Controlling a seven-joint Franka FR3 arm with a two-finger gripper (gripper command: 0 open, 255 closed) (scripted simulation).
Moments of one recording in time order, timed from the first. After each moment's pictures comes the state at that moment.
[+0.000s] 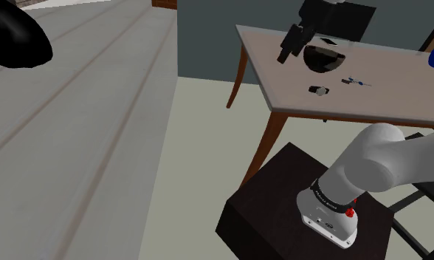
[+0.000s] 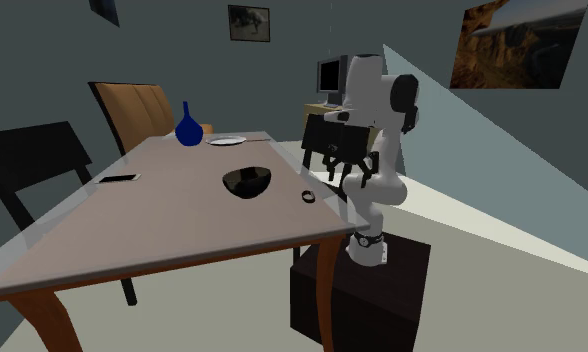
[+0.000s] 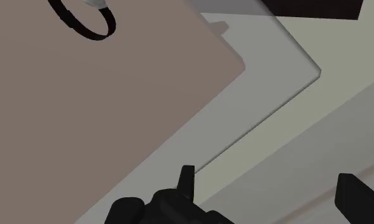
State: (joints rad) arm 0.01 -0.83 0.01 -2.34 -0.02 1.70 -0.03
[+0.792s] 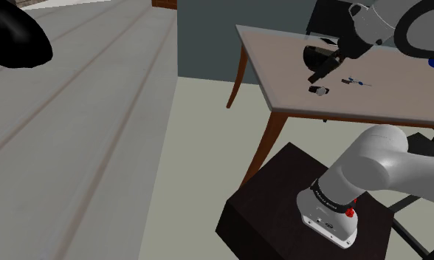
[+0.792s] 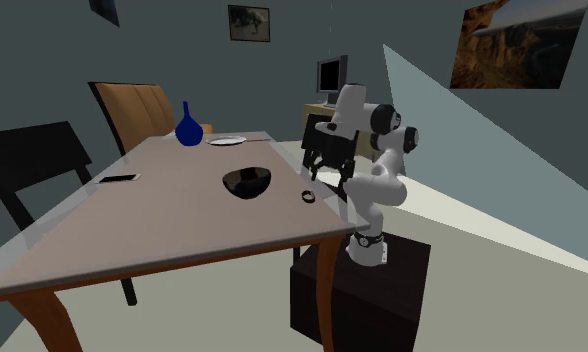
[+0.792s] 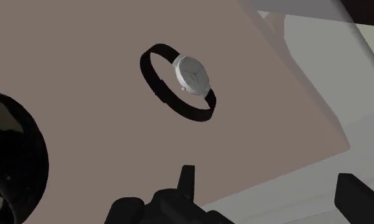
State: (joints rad) arm -0.07 -1.32 -0.18 -2.74 -0.22 1.84 -0.26
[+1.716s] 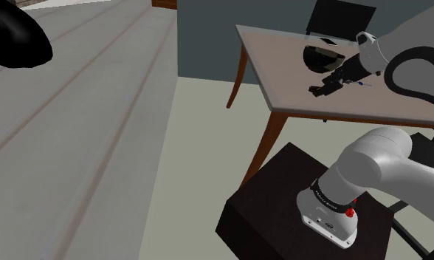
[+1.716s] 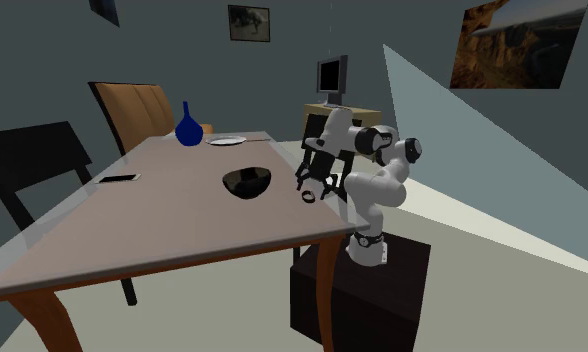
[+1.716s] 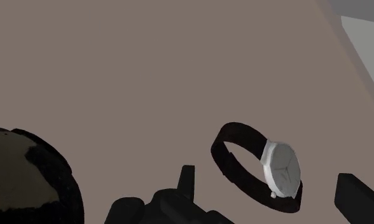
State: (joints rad) arm -0.20 -1.53 -0.46 -2.97 -0.44 2.02 -0.46
